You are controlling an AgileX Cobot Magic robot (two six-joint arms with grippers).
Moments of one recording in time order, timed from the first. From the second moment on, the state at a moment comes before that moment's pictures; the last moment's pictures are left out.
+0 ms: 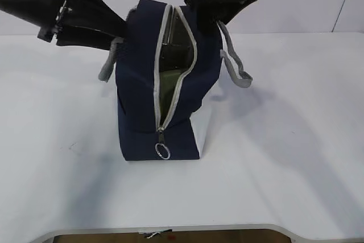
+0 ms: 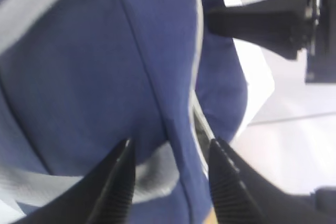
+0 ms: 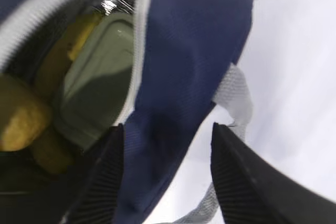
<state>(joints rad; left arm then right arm) -0.18 1.74 -1.38 -1.06 1.10 0.58 0.44 2.04 -2.10 0.01 1.26 -0.19</state>
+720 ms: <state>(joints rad) -0.12 1.55 -1.38 -0.57 1.22 0.41 0.44 1.78 -2.03 0.21 1.26 -0.16</state>
